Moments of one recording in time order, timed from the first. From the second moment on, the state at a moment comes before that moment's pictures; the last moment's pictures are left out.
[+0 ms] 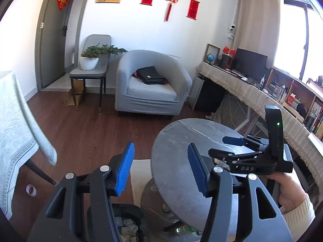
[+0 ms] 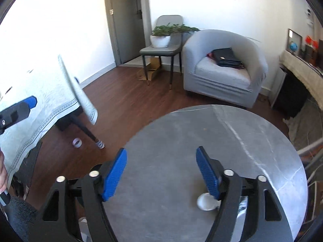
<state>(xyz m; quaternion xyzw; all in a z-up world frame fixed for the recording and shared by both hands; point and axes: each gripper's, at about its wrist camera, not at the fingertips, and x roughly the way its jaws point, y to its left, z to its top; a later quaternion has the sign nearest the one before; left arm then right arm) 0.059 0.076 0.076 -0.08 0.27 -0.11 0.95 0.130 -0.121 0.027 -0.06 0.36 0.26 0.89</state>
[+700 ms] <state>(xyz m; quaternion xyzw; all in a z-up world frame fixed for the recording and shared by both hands) 0.115 -0.045 0.002 -0.02 0.35 -0.20 0.91 0.158 -0.230 -0.026 -0.01 0.40 0.22 0.89</state>
